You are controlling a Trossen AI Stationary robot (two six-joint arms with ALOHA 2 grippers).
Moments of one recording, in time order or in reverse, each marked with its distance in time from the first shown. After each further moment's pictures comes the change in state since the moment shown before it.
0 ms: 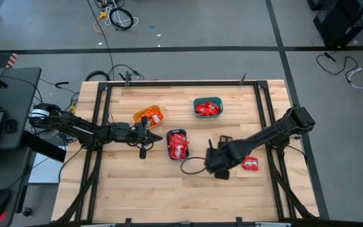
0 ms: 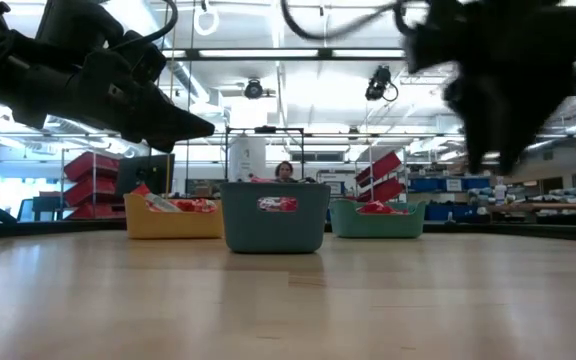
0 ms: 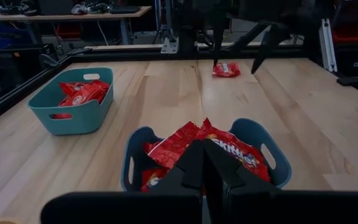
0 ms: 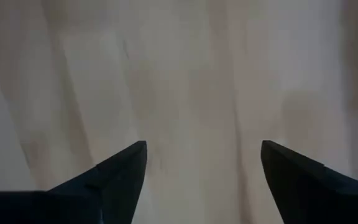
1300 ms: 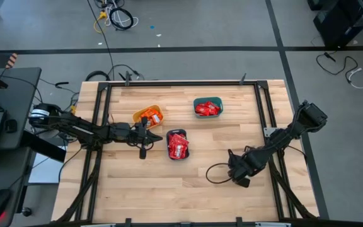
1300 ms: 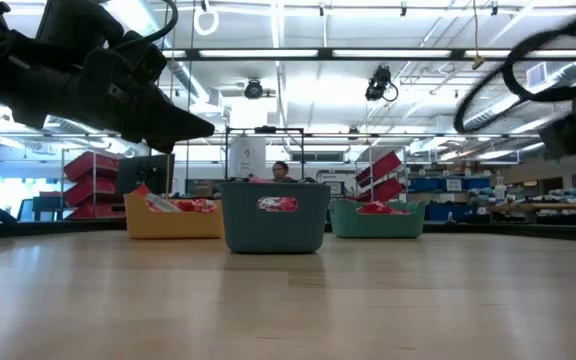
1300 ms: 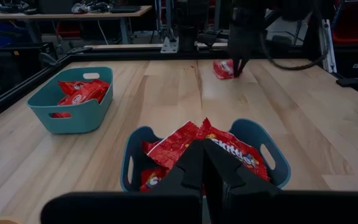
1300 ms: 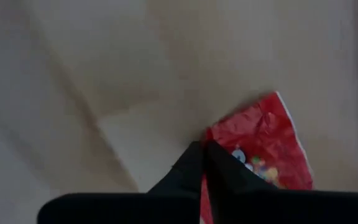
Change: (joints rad) left arm 0.000 0.000 0.000 0.000 0.000 -0.008; right arm 0.221 -0.163 -0.464 0.180 -0.254 0.437
